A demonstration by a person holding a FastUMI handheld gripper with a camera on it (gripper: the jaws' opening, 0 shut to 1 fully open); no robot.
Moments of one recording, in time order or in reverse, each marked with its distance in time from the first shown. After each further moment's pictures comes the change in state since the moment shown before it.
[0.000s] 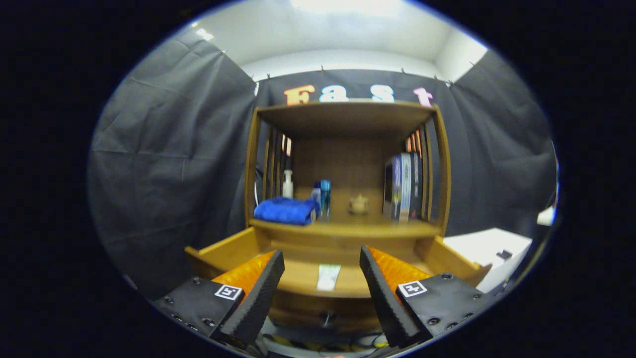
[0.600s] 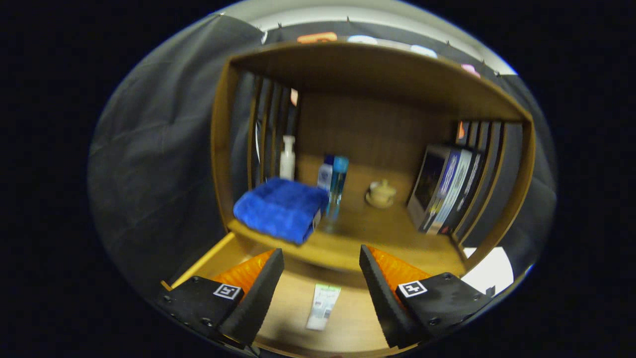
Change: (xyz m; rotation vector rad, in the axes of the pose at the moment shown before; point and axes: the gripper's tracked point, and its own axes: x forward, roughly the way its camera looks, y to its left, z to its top) arm 0.164 0.004 -0.067 -0.034 0.542 0.034
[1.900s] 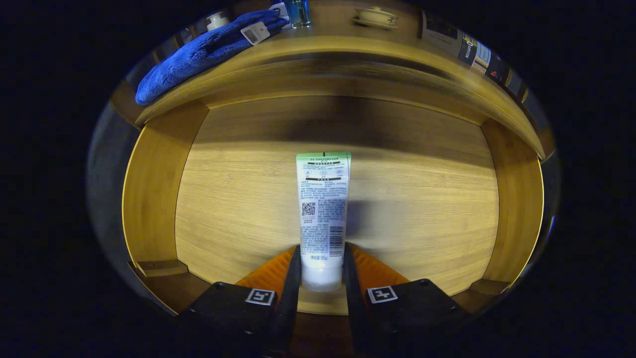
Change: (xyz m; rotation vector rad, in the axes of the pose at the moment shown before) arm 0.047 0.010 -0.187 0.229 0.757 0.027
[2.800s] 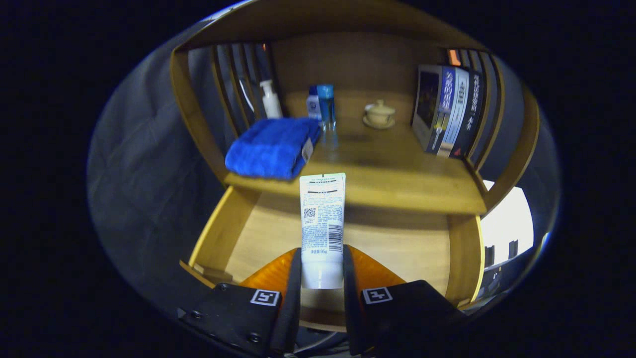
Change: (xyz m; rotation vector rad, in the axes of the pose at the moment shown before) arm -0.172 -0.004 0.080 -0.046 -0.527 0.131
